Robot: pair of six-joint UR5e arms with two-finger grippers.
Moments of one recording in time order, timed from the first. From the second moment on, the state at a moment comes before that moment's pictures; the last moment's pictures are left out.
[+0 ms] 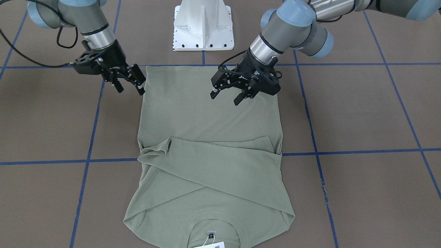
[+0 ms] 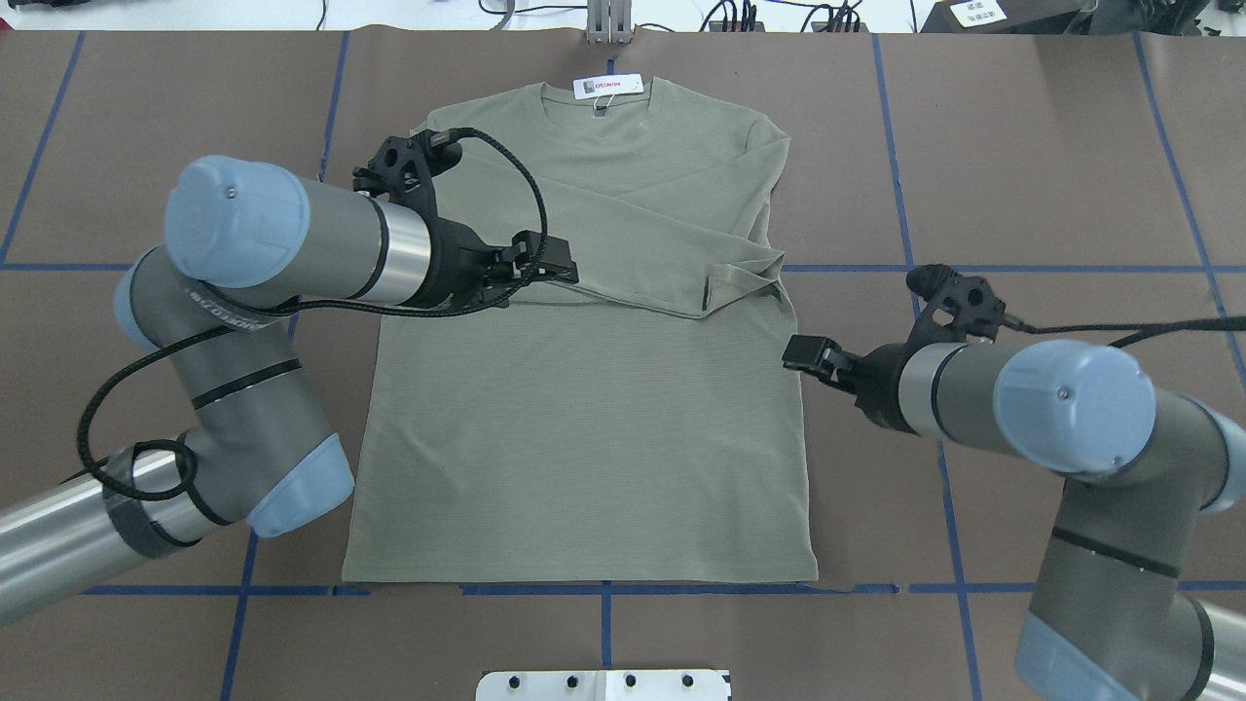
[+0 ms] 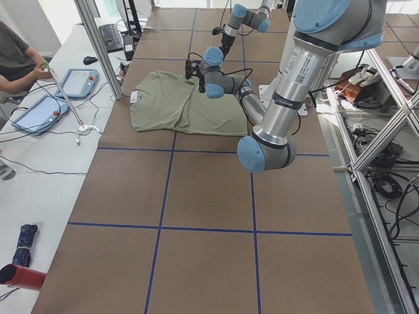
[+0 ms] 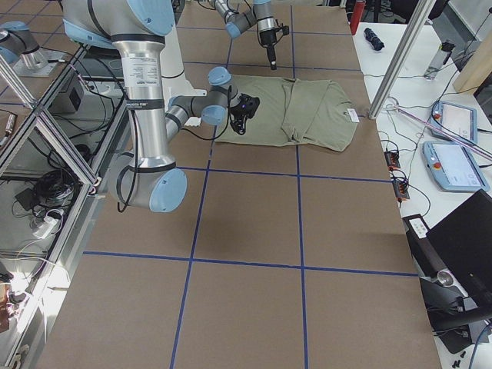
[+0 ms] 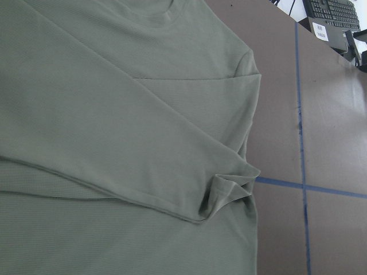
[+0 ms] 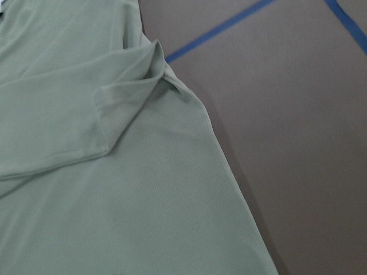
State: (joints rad) left arm -0.63 -2.04 -1.81 -2.21 -1.91 -1.46; right arm 0.32 -1.44 2.09 -1.21 1.51 1.85
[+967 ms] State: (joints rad) left arm -0.63 -2.00 -1.82 -2.20 -1.94 -1.46; right arm 0.13 -1.45 2.07 -1.34 1.42 2.09
